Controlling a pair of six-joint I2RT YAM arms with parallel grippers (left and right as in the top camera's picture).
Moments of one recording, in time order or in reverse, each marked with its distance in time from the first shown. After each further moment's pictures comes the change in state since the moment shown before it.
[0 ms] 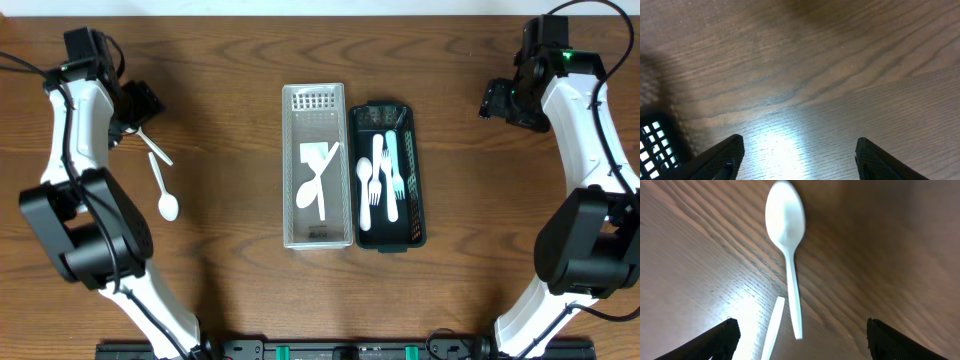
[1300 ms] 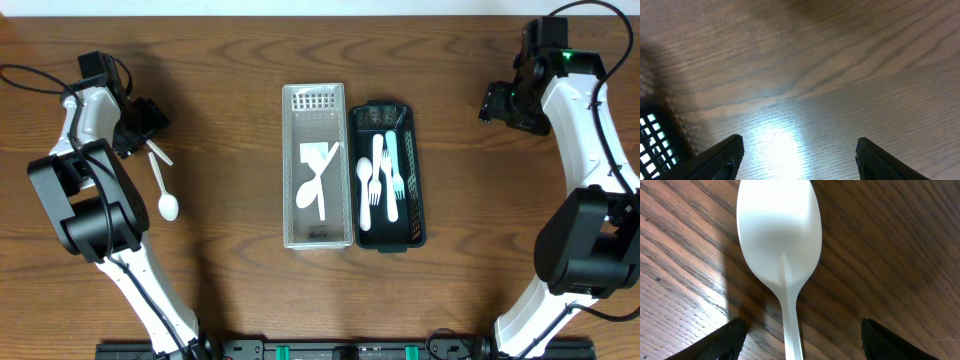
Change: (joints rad) left arm 0.034 0.192 0.000 0.124 0.058 0.003; right arm 0.000 0.000 0.000 -0.035 0.000 0.000
